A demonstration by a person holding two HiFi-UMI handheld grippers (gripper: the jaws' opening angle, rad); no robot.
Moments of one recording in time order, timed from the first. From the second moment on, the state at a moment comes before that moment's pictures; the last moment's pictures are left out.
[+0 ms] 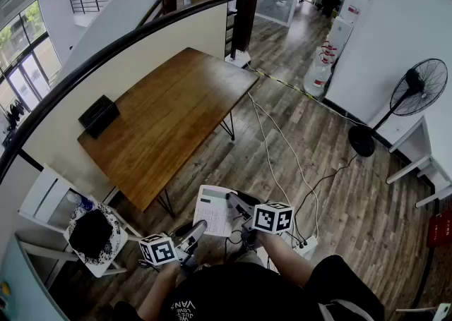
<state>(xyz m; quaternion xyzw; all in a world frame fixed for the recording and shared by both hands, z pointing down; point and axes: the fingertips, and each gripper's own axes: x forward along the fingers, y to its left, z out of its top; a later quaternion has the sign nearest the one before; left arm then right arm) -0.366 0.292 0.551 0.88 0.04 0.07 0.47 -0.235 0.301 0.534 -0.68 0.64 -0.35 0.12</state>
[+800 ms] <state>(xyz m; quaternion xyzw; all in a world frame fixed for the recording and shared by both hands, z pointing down) -0.244 0.285 0.553 0.89 -0.02 0.05 0.46 -0.114 0.276 0.531 -0.64 0.69 -0.34 0.08</state>
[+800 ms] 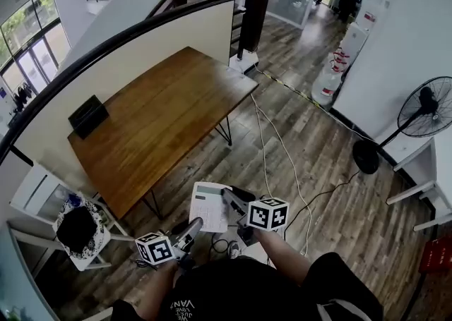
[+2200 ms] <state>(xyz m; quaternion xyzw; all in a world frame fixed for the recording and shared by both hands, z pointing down) -0.024 0.125 0.554 0.89 0.01 0.07 0.46 0.105 0.124 0.535 -0.66 0.66 -0.34 0.07</state>
